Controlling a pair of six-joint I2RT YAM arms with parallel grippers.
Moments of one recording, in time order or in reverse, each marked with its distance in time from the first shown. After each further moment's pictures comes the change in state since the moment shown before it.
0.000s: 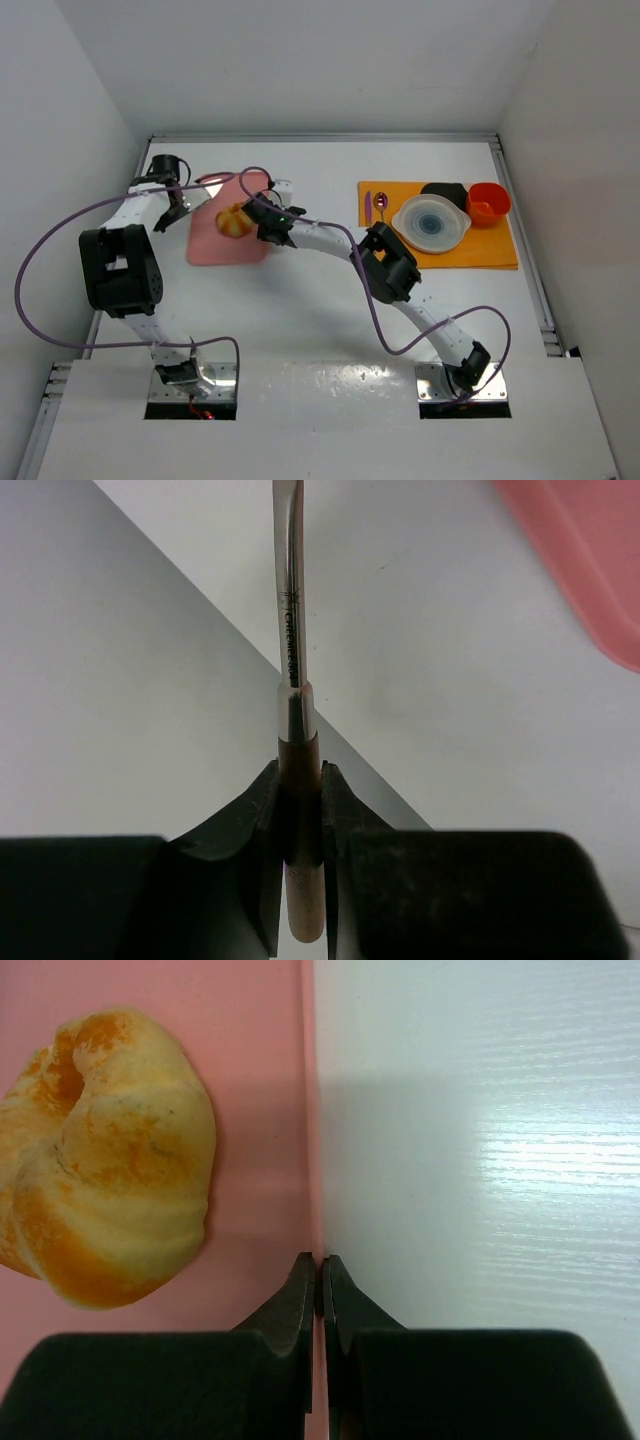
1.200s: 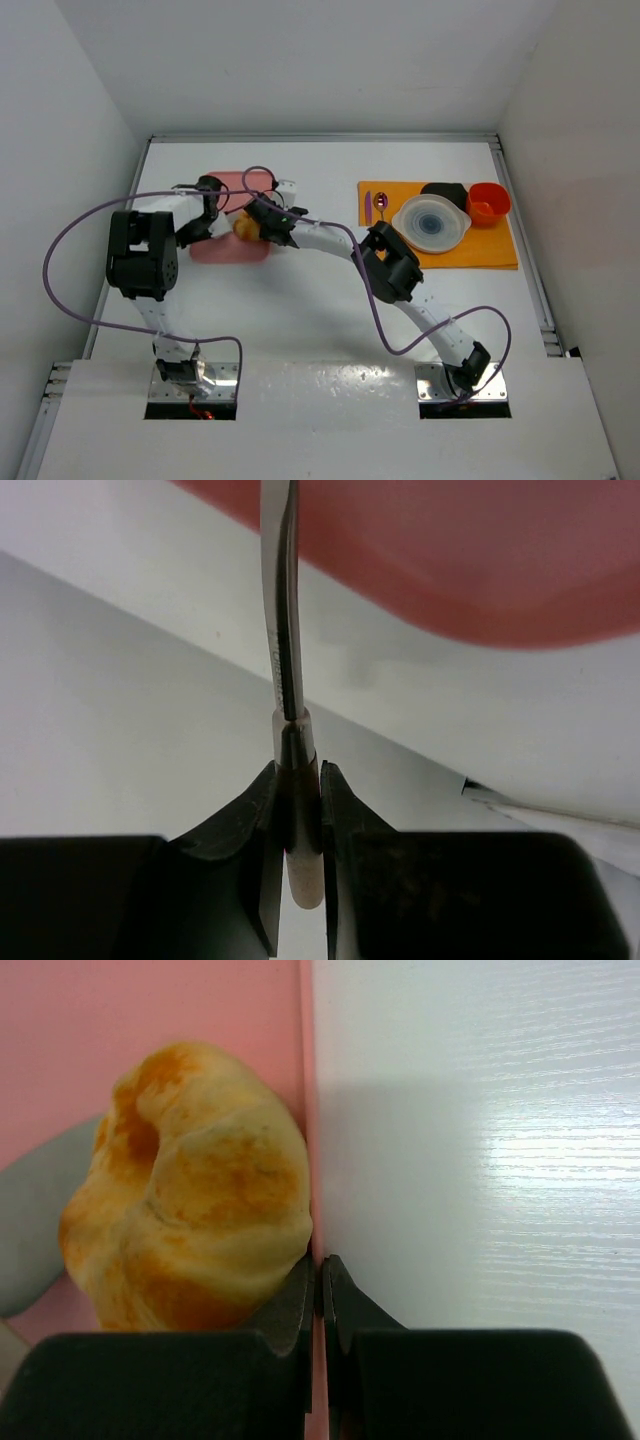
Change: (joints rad) left arm -0.185 0.117 -0.106 -0.092 -0.274 0.002; right arm 0.000 -0.019 -0.040 0.013 0.017 0.036
